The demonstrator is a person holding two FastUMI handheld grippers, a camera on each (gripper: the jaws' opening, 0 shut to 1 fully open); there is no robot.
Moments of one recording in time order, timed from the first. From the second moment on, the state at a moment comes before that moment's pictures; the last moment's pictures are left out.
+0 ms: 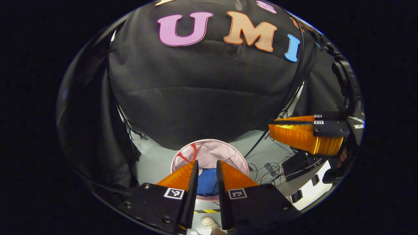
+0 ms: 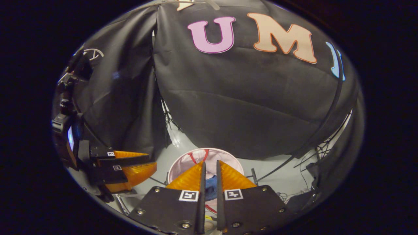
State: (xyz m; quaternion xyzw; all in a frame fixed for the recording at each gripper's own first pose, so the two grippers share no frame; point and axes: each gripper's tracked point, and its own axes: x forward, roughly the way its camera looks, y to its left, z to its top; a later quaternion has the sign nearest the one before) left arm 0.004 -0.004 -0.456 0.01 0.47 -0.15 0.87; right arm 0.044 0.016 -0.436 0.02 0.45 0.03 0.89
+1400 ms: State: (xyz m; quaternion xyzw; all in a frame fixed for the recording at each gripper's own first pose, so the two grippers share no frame) left arm 0.061 -0.042 -0.283 0.00 0.28 -0.20 0.94; right arm 0.078 0.005 -0.306 0.03 0.32 0.01 0.95
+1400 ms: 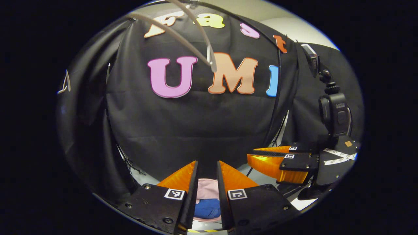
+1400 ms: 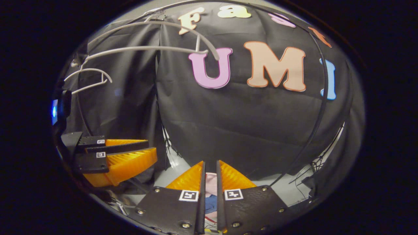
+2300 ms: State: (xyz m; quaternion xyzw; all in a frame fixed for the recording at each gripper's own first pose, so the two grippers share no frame) left arm 0.086 -0.076 -0.065 -0.01 0.04 -0.21 0.98; right arm 0.099 -0.014 -0.089 0.03 0.09 -0.01 0.99
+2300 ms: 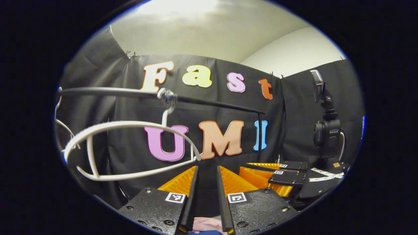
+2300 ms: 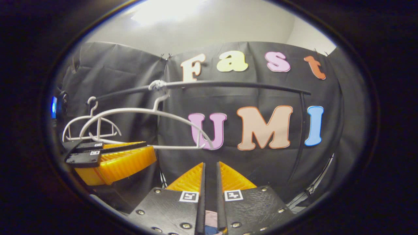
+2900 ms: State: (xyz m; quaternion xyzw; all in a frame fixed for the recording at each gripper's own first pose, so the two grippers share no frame) left arm 0.073 -0.097 -0.022 -0.03 0.00 -0.23 0.97; right arm 0.061 -0.073 -0.021 0.02 0.02 -0.07 1.00
